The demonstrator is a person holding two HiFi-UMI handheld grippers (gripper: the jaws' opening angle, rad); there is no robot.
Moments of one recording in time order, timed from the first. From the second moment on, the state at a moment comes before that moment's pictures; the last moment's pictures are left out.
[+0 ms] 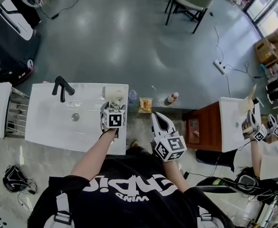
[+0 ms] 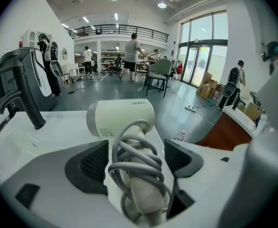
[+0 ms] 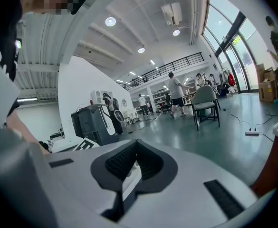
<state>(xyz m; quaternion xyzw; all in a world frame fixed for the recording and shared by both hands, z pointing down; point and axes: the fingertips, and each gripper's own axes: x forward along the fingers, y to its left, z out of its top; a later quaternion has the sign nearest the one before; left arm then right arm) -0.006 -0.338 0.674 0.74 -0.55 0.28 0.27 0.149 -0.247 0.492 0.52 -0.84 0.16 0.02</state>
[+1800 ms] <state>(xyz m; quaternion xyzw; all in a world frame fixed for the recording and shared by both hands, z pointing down) -0.115 -0.237 0.485 0.88 -0.41 0.04 0.24 0.032 -0.208 0.475 0.46 -0.87 0.12 0.07</state>
